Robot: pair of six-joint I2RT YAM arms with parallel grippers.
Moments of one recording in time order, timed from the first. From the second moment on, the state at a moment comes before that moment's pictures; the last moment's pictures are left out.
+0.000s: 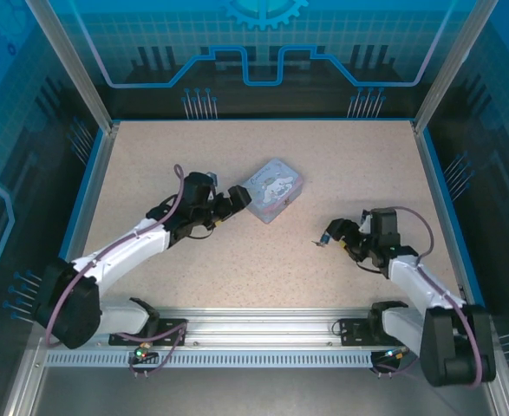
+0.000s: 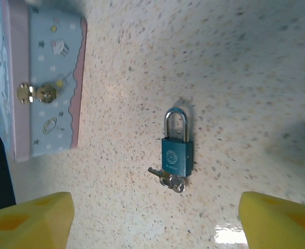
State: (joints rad) left arm -0.49 1.26 0.84 -0.29 0.15 -0.98; right arm 0.00 0.95 0.38 -0.29 -0.45 0.79
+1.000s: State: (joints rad) left arm -0.35 1.12 0.62 0.05 -0.57 -0.22; right arm 0.12 1.14 0.72 -0.33 0.38 0.49
